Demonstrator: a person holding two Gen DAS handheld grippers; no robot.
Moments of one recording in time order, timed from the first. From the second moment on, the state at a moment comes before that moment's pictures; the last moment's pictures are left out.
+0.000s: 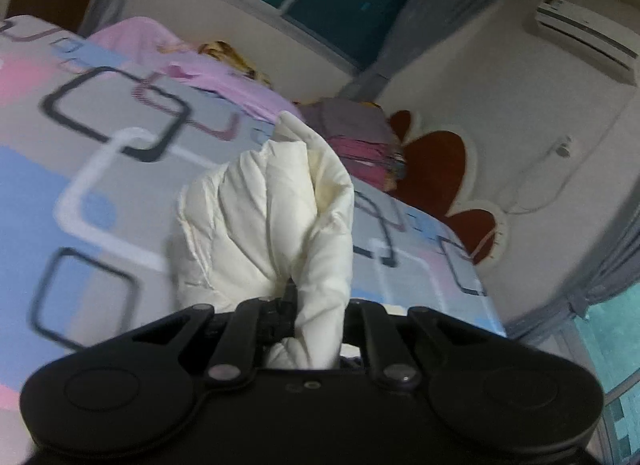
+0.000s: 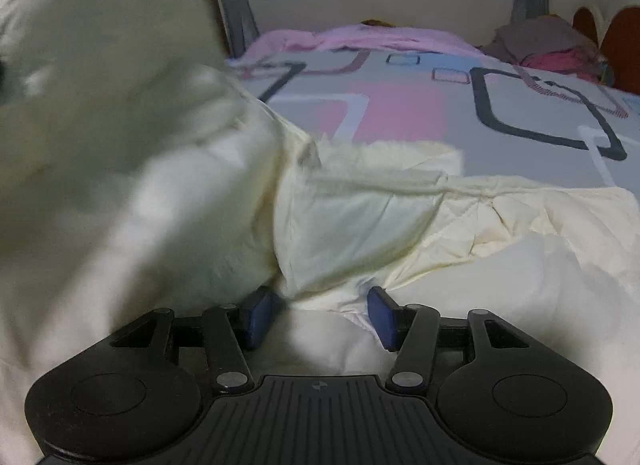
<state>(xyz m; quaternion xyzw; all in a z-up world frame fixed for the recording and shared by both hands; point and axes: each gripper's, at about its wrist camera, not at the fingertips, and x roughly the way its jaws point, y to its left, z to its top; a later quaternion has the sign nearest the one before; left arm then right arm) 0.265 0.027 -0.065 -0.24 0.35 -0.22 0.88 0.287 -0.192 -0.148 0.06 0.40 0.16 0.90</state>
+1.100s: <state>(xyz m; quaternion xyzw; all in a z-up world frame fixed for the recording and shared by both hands) 0.226 -0.185 -0.101 -0.11 0.40 -0.32 0.85 0.207 -0.434 -0.091 0.20 0.34 0.09 0.92</state>
